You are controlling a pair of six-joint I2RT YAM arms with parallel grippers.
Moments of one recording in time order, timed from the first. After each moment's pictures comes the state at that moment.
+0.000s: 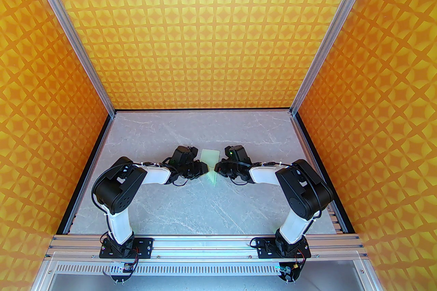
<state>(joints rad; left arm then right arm) -0.60 1.88 0.86 0.32 0.55 -0.97 0.46 1.75 0.77 0.15 -0.42 0.83</state>
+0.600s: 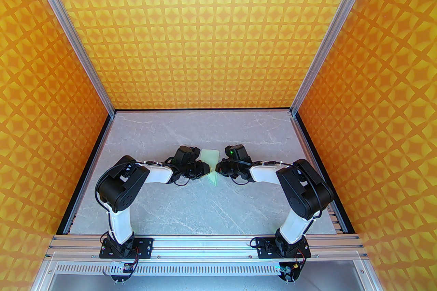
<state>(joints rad) -0.62 1.90 0.89 0.31 0.57 -0.96 0.45 1.75 0.78 0.11 -0.42 0.79</state>
